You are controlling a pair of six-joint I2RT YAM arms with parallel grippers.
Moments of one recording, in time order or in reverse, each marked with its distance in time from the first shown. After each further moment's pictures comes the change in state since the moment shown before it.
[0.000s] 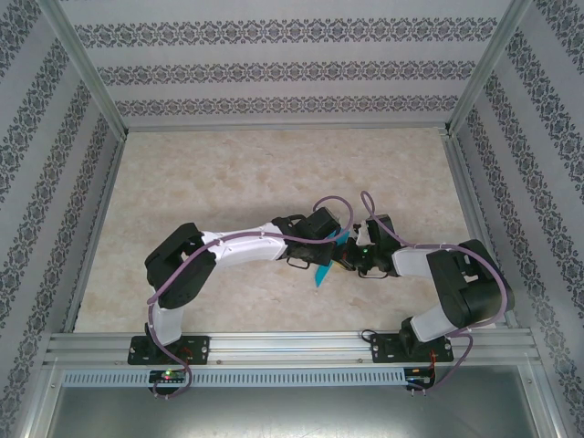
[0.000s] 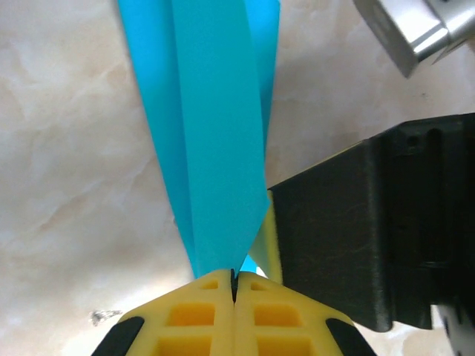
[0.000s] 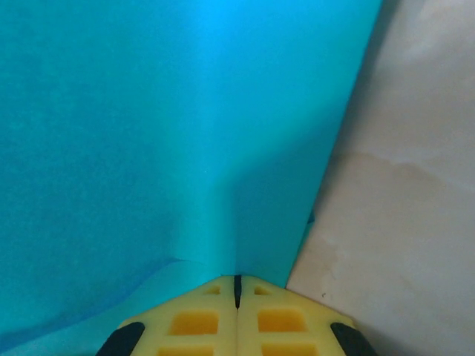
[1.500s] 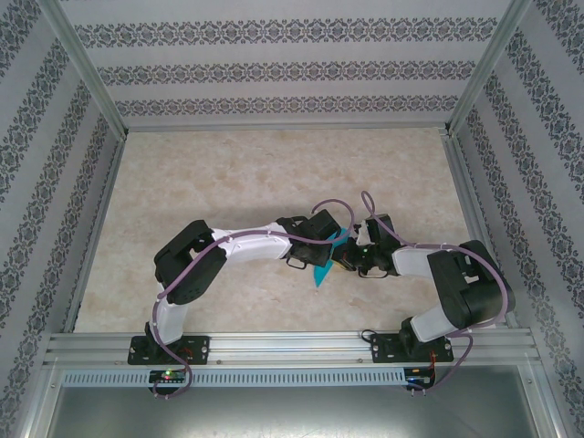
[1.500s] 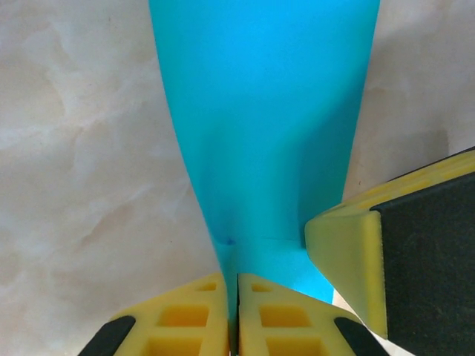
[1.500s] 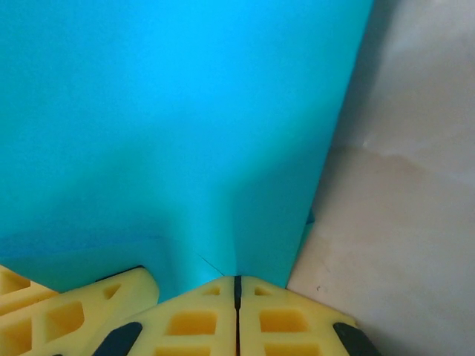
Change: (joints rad) left arm 0.011 0.064 0.019 -0.046 -0.070 0.042; right arm 0.000 -0.007 0.012 -0.042 0.006 0.003
